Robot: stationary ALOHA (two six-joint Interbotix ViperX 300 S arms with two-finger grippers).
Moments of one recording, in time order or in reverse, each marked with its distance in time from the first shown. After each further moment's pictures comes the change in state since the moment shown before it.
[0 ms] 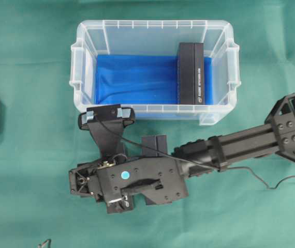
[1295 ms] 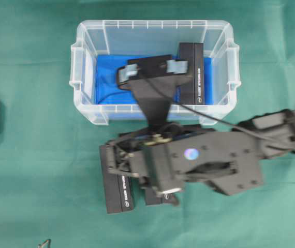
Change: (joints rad) left arm 0.000 0.009 0.000 0.000 -0.006 0.000; right arm 0.012 -0.288 0.048 -0.092 0.402 -0.054
